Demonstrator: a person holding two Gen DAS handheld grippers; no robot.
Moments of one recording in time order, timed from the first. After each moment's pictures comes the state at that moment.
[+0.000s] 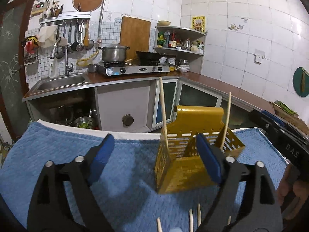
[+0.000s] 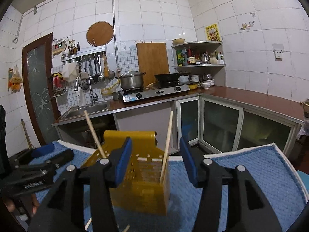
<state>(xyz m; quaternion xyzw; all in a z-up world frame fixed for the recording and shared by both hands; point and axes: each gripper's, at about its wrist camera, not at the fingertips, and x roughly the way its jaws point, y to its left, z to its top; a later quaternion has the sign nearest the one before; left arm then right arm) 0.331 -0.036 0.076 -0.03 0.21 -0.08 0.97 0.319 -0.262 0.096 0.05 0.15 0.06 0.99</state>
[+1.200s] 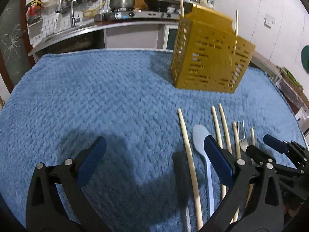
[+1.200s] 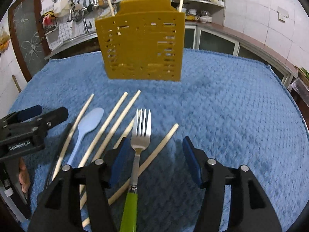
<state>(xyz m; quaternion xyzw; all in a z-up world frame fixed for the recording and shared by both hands) 0.258 -0.012 -0.041 -0.02 0.40 -0.06 0.92 0.229 -0.215 -0.041 0.01 0.40 0.03 0.91</state>
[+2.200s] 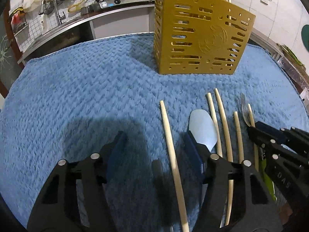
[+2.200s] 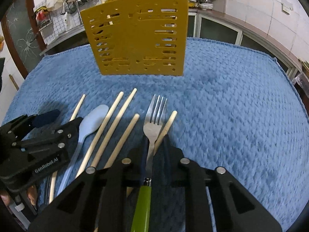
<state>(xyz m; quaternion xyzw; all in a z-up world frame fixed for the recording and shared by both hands) 0.292 -0.053 -0.059 0.03 0.45 -0.07 0.89 0.269 -0.212 -0.043 0.02 0.45 0.03 0.89</state>
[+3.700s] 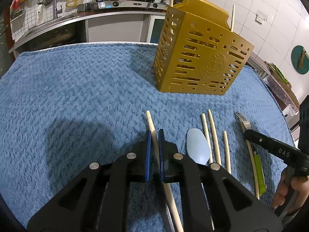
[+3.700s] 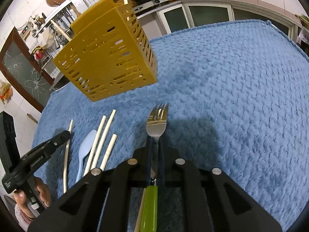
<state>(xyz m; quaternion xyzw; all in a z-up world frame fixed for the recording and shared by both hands) 0.297 -0.022 -0.043 -0.04 0.43 -0.12 0.89 0.284 -0.288 -0.058 0.18 0.44 0.07 0.88</state>
